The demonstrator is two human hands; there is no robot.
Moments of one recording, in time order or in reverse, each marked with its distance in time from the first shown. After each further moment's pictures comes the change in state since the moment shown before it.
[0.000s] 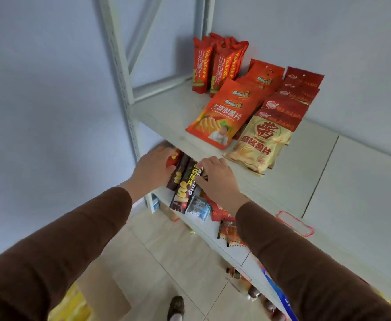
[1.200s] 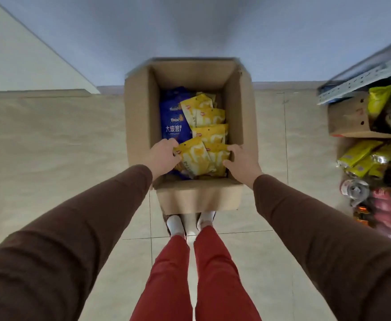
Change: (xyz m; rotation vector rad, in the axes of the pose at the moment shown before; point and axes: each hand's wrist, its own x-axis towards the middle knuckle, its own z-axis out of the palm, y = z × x) left_hand -0.632 -0.486 0.194 -0.411 -0.324 -1.110; right_hand -0.224 -0.346 0.600 -0.084 -1.001 -0.157
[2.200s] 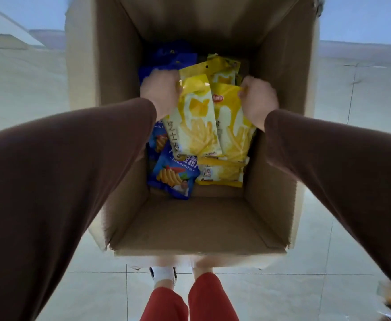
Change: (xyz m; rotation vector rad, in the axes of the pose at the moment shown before) left_hand 0.346 -0.076 0.075 0.210 0.258 0.013; right_hand 0.369 0.042 0.074 -0.135 0.227 -0.080
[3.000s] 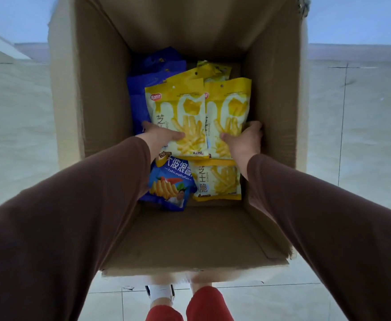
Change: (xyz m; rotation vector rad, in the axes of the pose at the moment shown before) left_hand -0.020 0.001 0.076 -0.723 -0.316 -0.798; right_hand -0.046 0.025 0.074 0.629 0.036 0.529
